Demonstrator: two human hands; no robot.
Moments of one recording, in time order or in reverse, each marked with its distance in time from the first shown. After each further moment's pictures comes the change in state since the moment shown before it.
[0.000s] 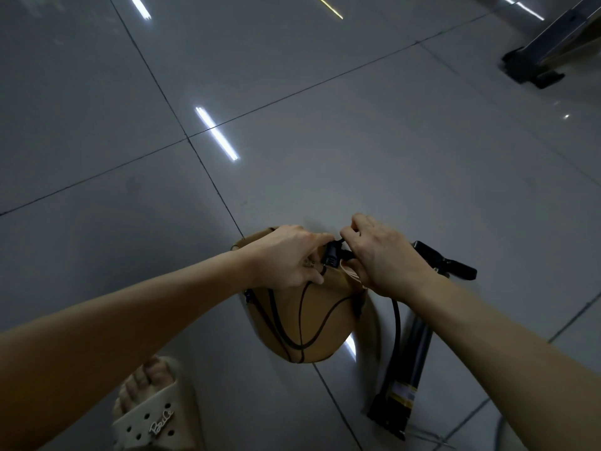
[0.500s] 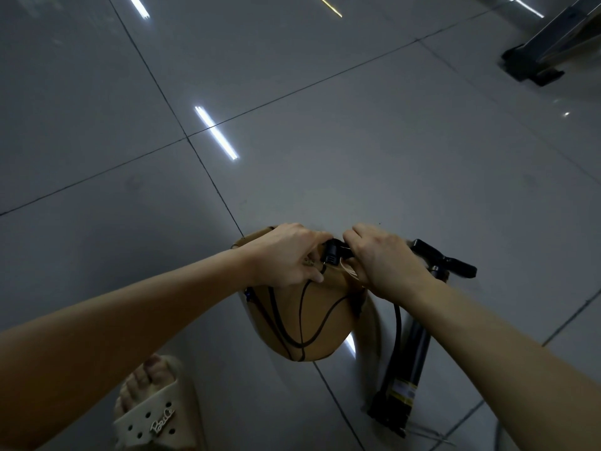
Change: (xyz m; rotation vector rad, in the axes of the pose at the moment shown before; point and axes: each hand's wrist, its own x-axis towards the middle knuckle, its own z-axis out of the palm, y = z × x) left_hand 0.003 -0.004 0.002 -0.009 0.031 -0.004; right_hand -0.003 0.000 0.011 0.077 0.015 0.031
